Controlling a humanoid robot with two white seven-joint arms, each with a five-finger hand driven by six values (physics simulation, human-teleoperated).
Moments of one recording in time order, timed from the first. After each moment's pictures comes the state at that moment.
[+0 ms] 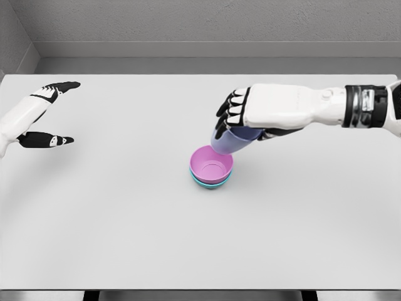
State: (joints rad) left arm -0.19 0.59 0.03 -1.40 -0.27 -0.61 -0.34; right arm -0.96 -0.88 0.94 -1.72 0.18 -0.61 0.42
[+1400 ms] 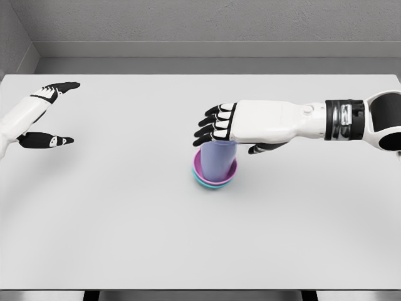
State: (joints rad) left arm -0.19 0.59 0.03 -1.40 -0.27 -0.61 -0.34; right arm -0.92 -0.83 0.95 -1.72 0.23 -0.61 0.42
